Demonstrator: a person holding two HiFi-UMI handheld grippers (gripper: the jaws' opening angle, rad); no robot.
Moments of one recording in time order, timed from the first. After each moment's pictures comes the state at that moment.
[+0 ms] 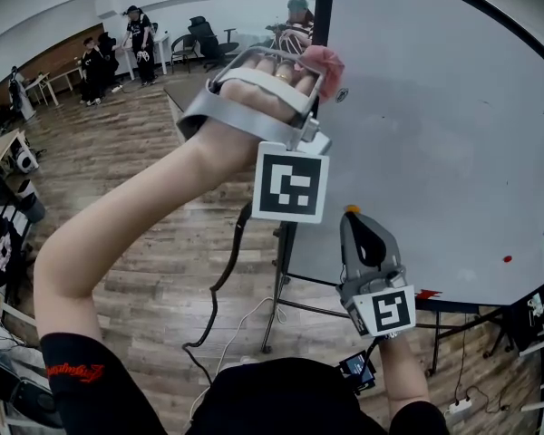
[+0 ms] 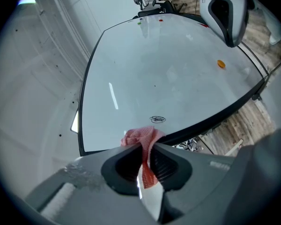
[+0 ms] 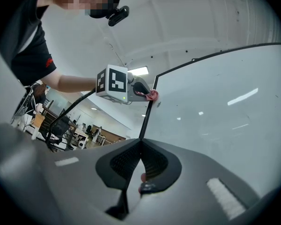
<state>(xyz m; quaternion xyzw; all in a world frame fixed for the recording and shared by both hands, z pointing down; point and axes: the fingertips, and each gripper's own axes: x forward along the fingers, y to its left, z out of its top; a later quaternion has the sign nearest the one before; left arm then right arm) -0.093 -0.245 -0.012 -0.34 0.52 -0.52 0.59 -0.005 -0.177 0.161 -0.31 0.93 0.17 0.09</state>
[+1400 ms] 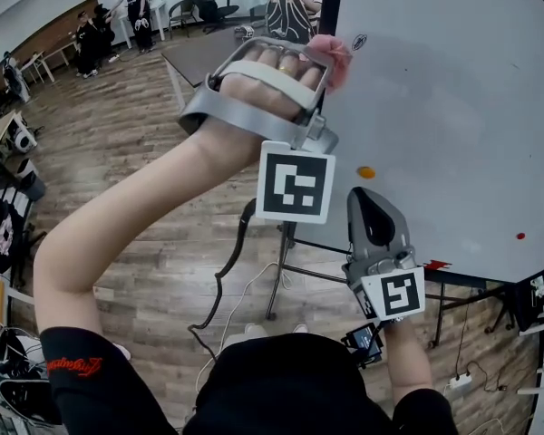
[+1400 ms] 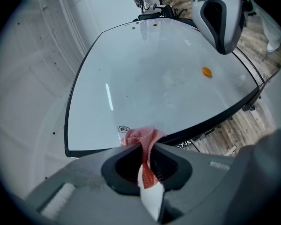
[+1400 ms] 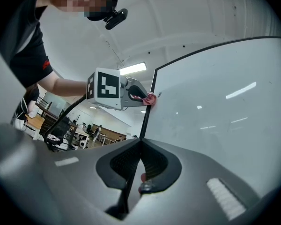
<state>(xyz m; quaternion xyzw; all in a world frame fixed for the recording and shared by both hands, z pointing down) -0.091 -0.243 0.058 -0.37 0.50 -0.53 0.57 -0.004 -0.177 0.197 -0.32 0.93 0.14 0.08</state>
